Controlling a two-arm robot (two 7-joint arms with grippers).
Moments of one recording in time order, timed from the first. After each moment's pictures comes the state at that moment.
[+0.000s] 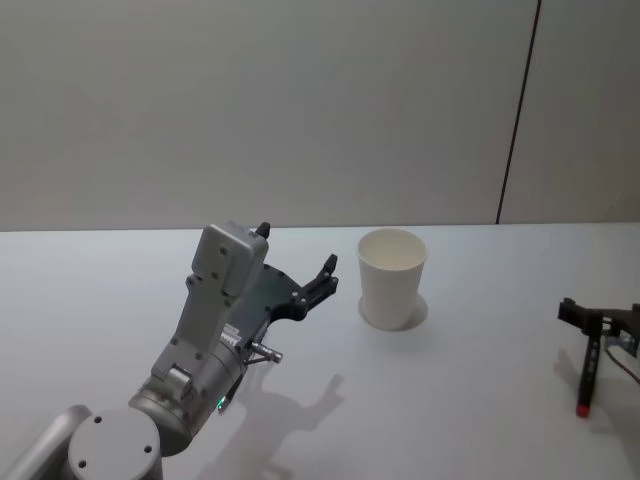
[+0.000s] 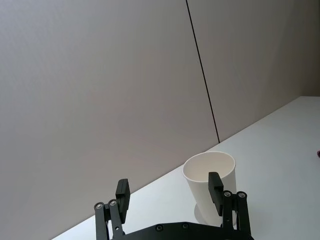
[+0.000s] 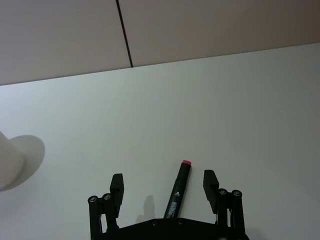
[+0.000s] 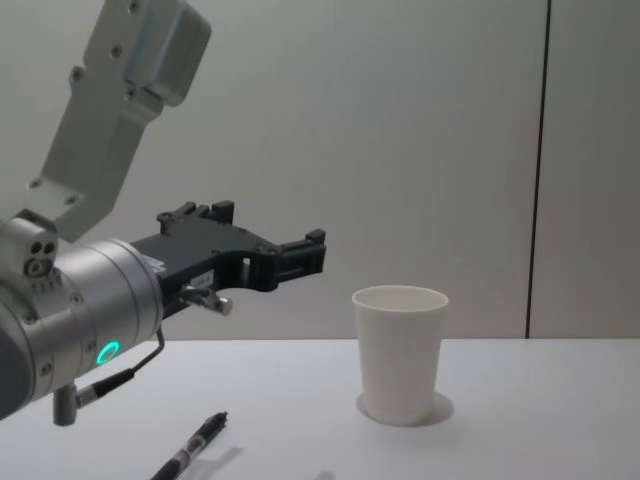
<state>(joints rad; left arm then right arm) -0.24 0.38 0.45 -1.63 -0.20 0.01 -0.01 0.22 0.23 -0.11 -1.63 0.45 0.70 -0.26</state>
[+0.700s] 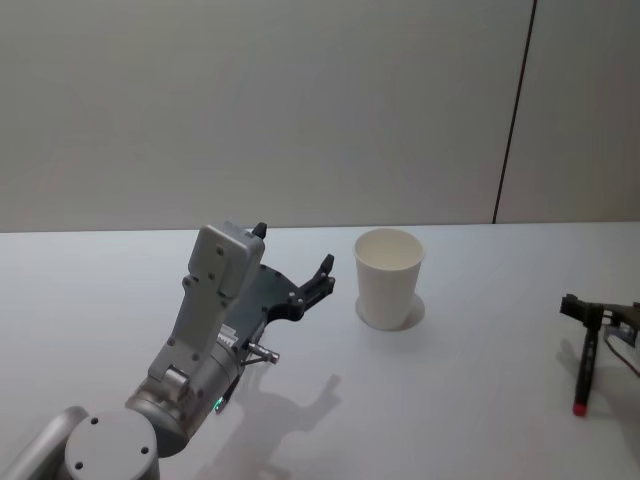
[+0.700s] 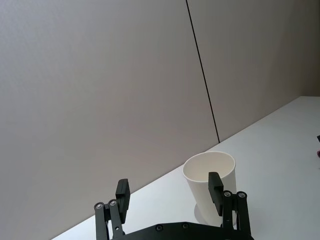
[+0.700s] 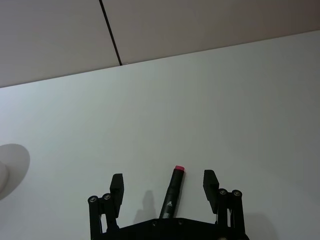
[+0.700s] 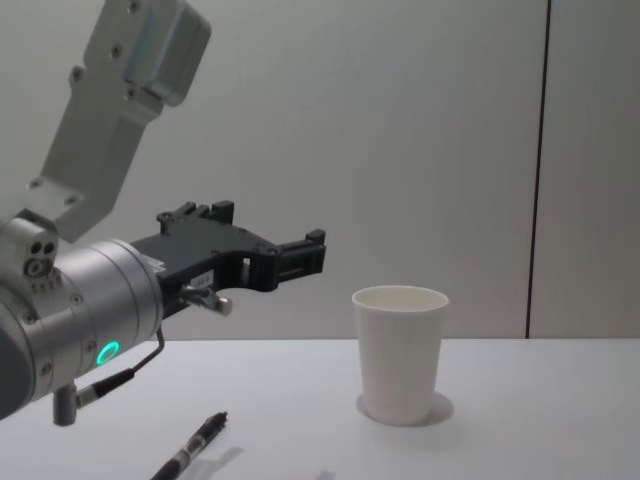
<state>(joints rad) -0.24 0.38 0.45 -1.63 -0.20 0.01 -0.01 0.28 0.22 -0.09 -1.54 0.47 0.71 -0.26</state>
